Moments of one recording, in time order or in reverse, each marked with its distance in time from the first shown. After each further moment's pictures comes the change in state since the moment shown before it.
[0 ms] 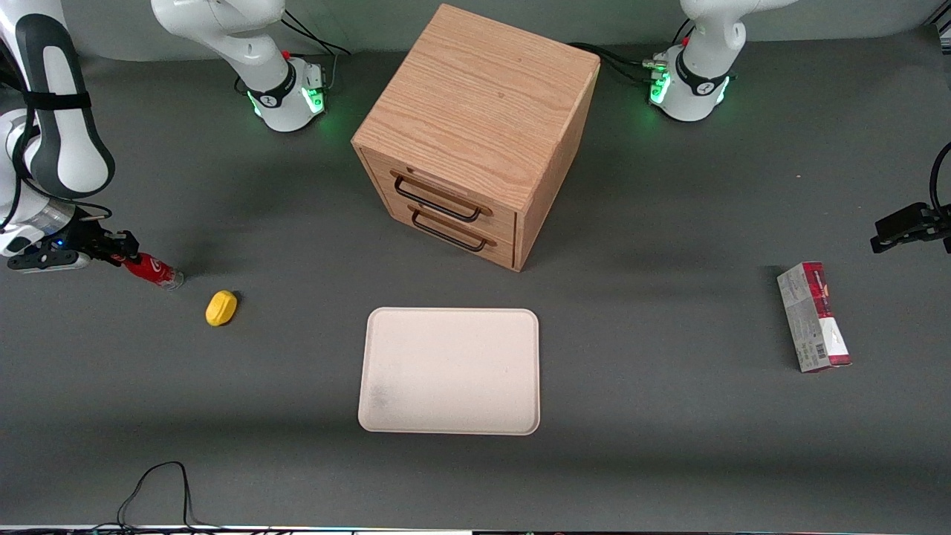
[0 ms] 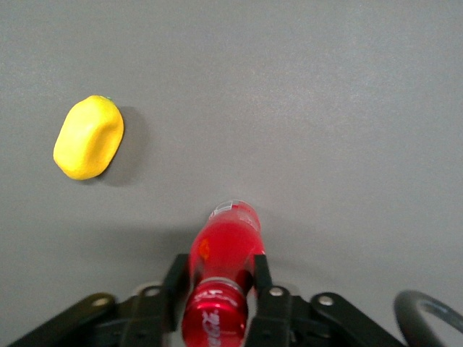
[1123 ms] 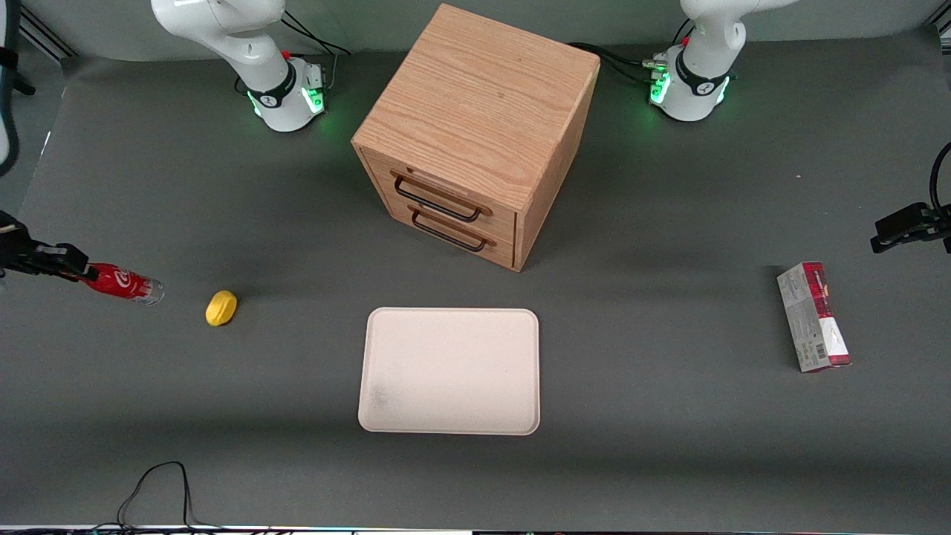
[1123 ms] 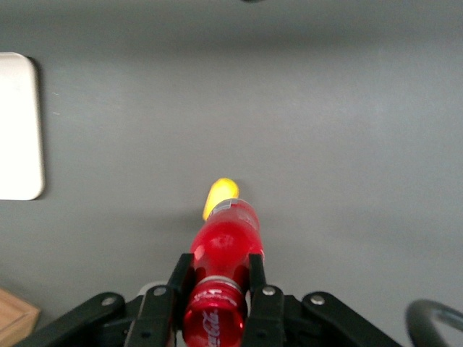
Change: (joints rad) arm 0.008 0.037 0.155 0.622 0.007 -0.651 0.336
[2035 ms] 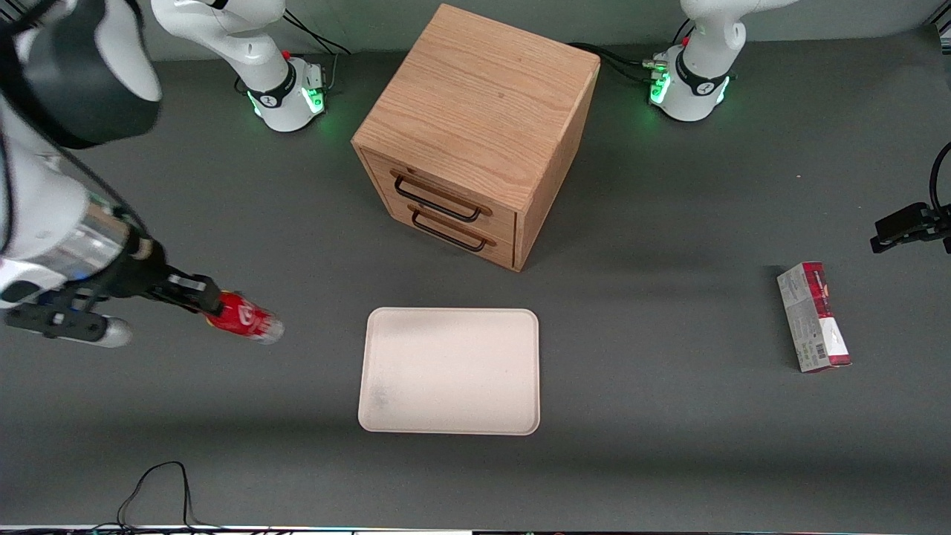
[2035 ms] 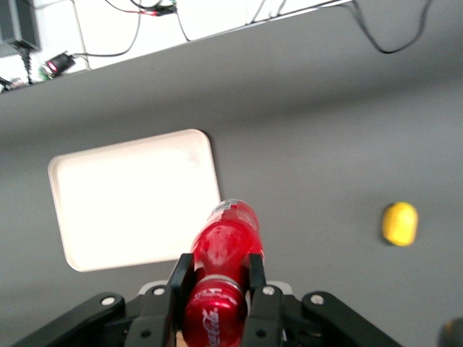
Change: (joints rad) arm 0.024 0.256 0.543 0.542 -0.152 -0.131 0.803
